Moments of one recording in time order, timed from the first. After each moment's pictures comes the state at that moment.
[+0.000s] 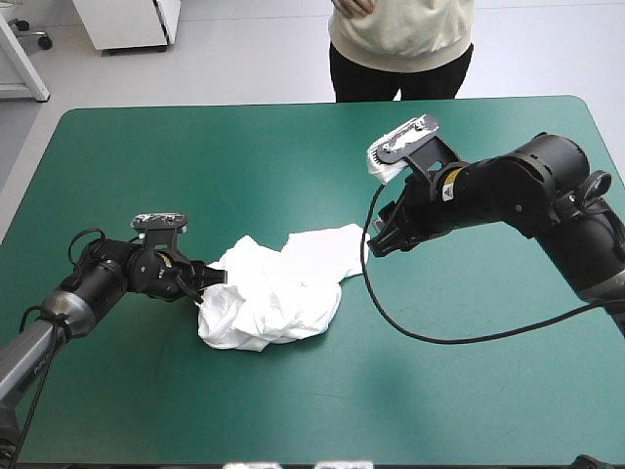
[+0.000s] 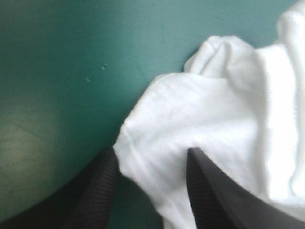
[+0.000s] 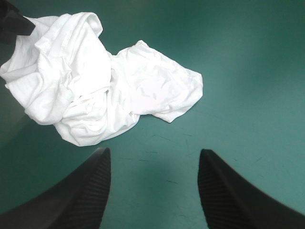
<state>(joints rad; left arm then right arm) -0.24 1.37 -0.87 -0.04 0.68 -0.17 0.59 1.37 -1.68 0.09 1.25 -0.13</state>
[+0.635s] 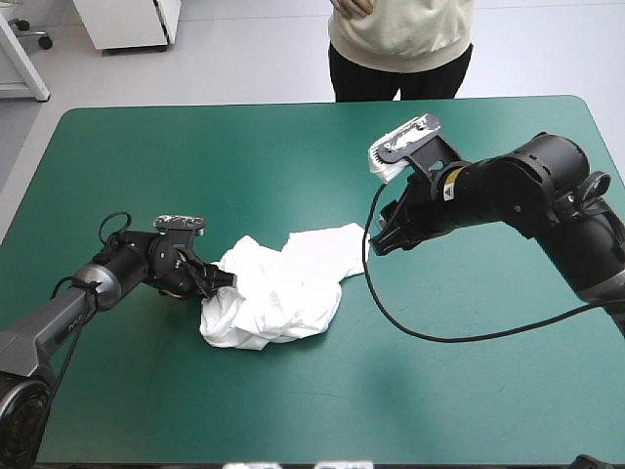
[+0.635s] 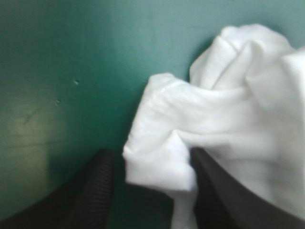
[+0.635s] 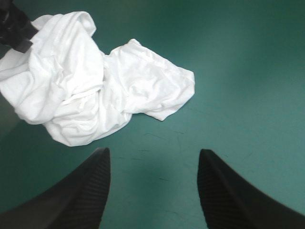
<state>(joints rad) -0.23 1.56 -0.90 -0.09 0.65 -0.04 0.59 1.37 -1.67 0.06 1.25 -0.11</state>
